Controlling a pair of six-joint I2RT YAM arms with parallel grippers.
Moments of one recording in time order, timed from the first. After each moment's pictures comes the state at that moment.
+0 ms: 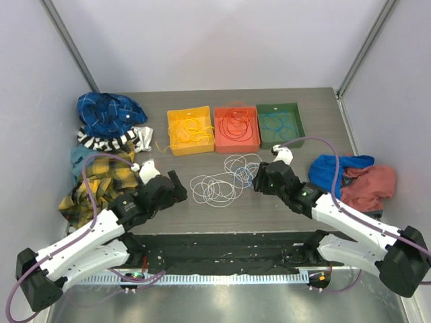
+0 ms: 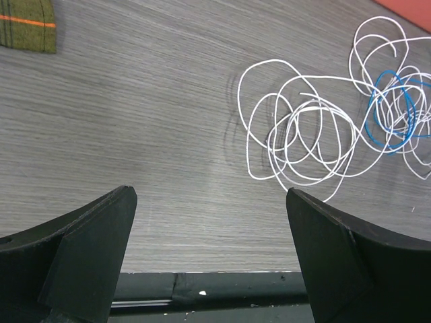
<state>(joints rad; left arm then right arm) -0.82 0.78 0.61 -0.67 -0.46 -1.02 0.73 0.97 0.61 -0.33 0.30 0.66</state>
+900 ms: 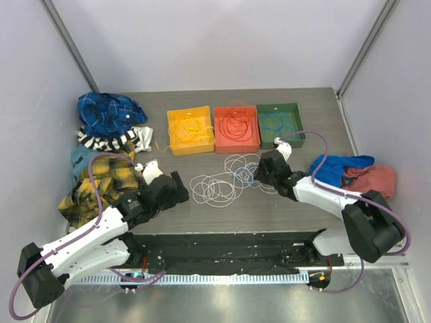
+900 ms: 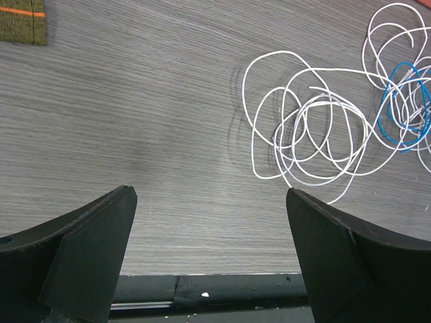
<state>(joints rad) -0.82 0.84 0.60 -0.64 -0.44 -1.02 0.56 1.33 0.62 -0.05 0.31 0.71</state>
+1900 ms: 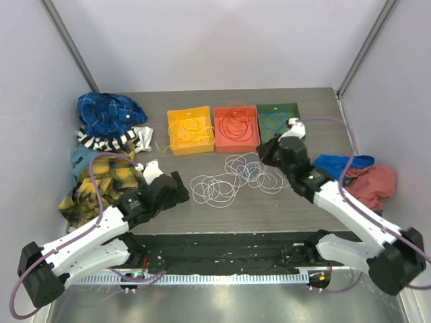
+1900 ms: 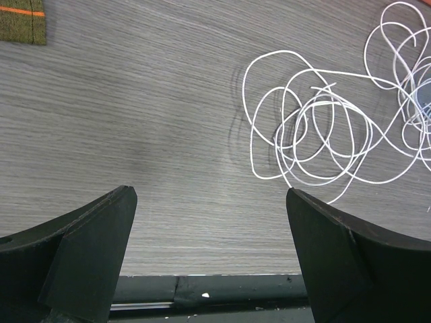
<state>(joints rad) -0.82 0.84 0.60 -0.63 -0.44 -1.02 0.55 1.11 0.73 -0.11 0.25 0.68</state>
